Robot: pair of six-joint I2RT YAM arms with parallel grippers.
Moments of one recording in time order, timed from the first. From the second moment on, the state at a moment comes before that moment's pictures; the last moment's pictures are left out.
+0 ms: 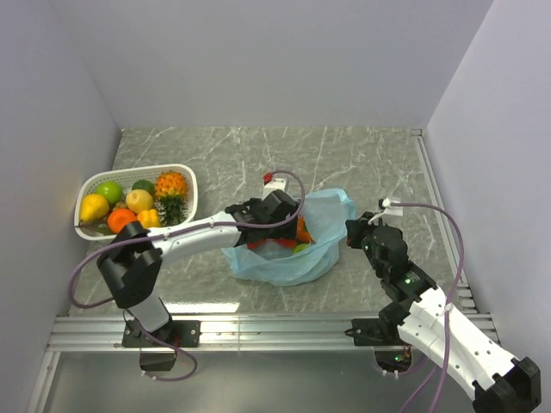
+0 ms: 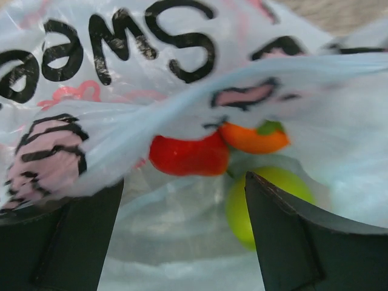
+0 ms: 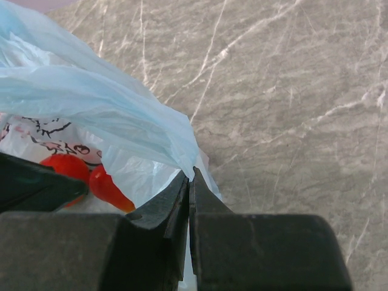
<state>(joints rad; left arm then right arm) -0.94 1.61 1.15 -0.38 -0.33 -0.68 0.54 0.59 0.37 -0.08 0.33 0.49</state>
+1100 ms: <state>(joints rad) -0.94 1.80 1.10 -0.18 -0.41 -0.65 0.54 0.59 0.35 -0.08 0.32 0.50</state>
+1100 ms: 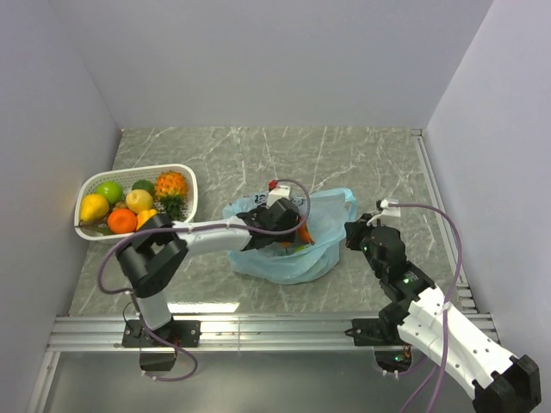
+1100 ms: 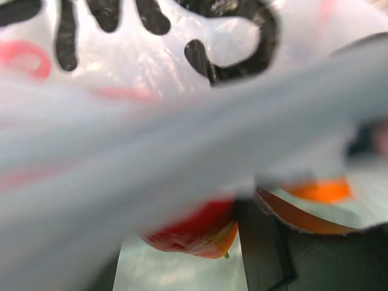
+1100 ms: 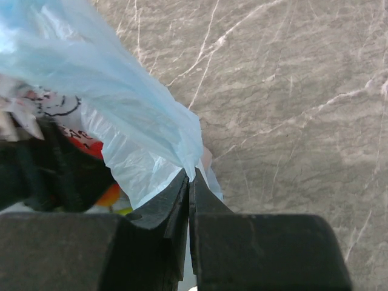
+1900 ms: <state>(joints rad) -0.66 1.16 1.03 -0.18 0.16 -0.56 0.54 0.60 0.35 -0.08 0.33 0.50</state>
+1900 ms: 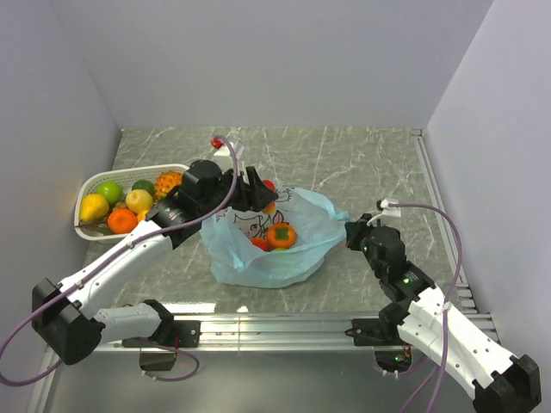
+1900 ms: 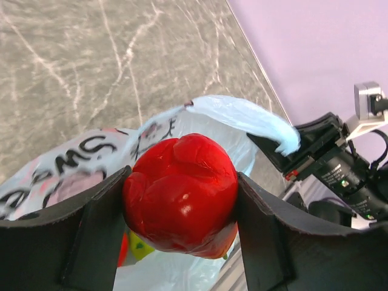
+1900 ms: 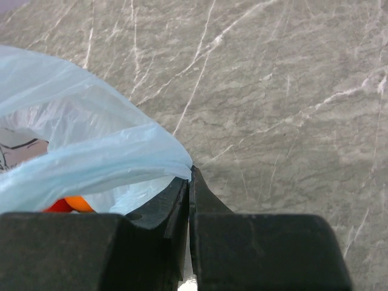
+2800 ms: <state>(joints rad) -0.11 1.38 1.19 -0.41 -0.41 -0.51 0.54 0.57 0.40 -0.14 0.53 0.50</state>
